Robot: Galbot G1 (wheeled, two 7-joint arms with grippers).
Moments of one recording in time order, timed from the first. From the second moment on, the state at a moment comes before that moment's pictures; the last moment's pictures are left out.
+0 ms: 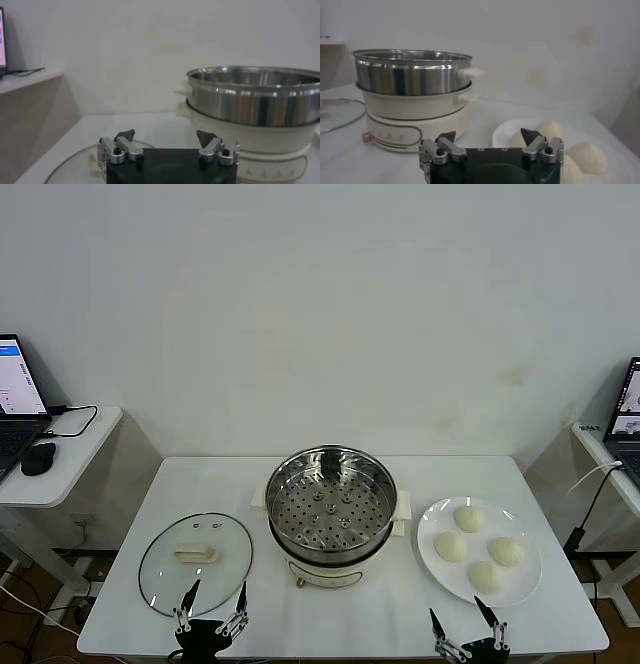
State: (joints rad) left arm 1.86 -1.32 -0.43 -2.16 -0.08 -0.05 -0.19; right arm -1.91 1.24 0.71 2.12 0.06 0.12 -0.10
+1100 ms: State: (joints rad) left arm 1.82 -1.29 -0.42 -2.18 0.06 0.04 -0.27; right arm -1.26 0.52 0.71 1.73 -0.29 -0.12 -0.70
